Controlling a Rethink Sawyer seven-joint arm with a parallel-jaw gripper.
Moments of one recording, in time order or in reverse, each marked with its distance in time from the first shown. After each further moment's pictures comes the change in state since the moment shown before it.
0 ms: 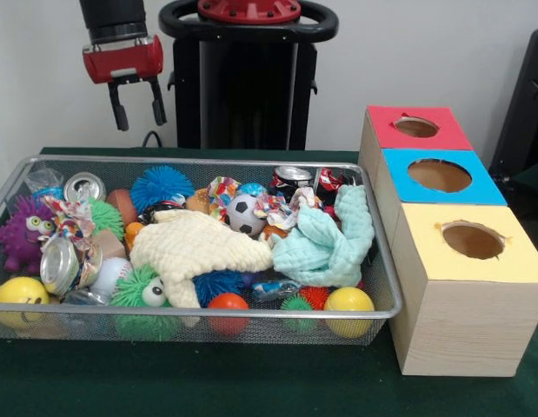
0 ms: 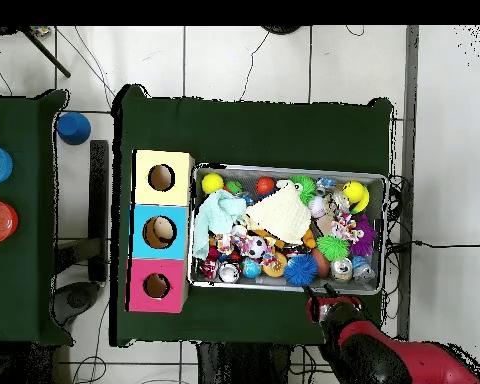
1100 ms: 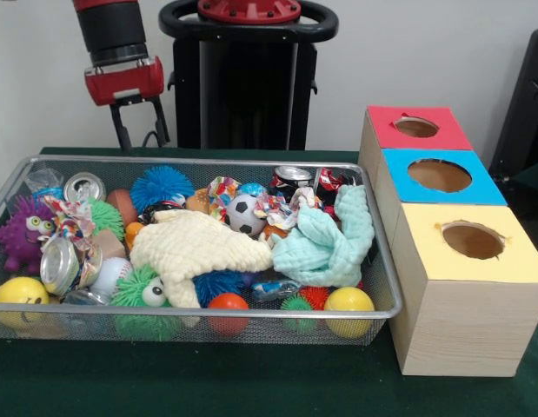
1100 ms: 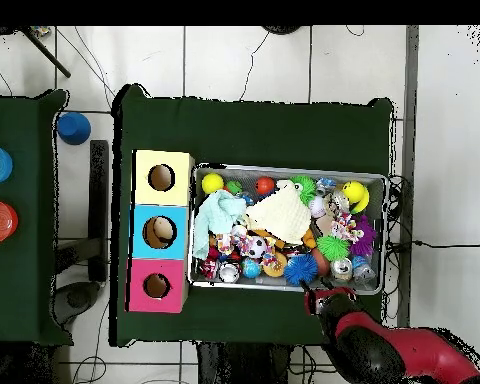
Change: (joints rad) arm -0.001 0.105 0.024 -0.067 -0.121 0.010 0.000
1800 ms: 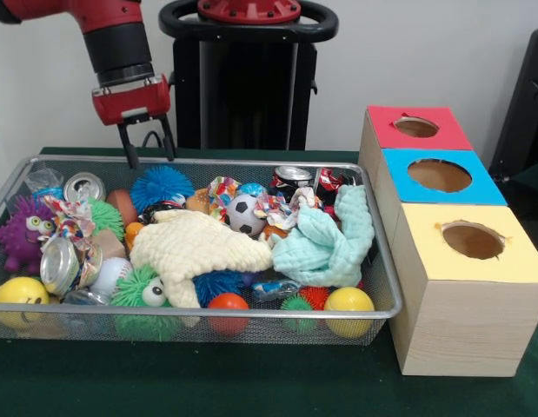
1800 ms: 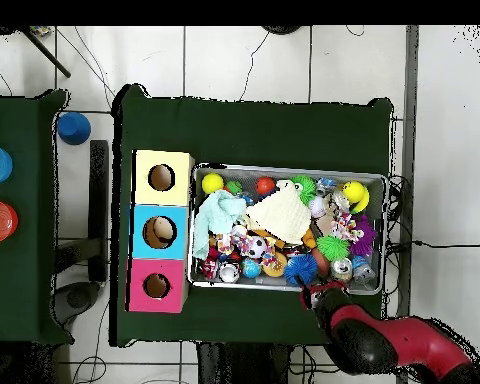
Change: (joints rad) arm 0.006 0.092 0.000 -0.056 -0.066 0.000 0.000
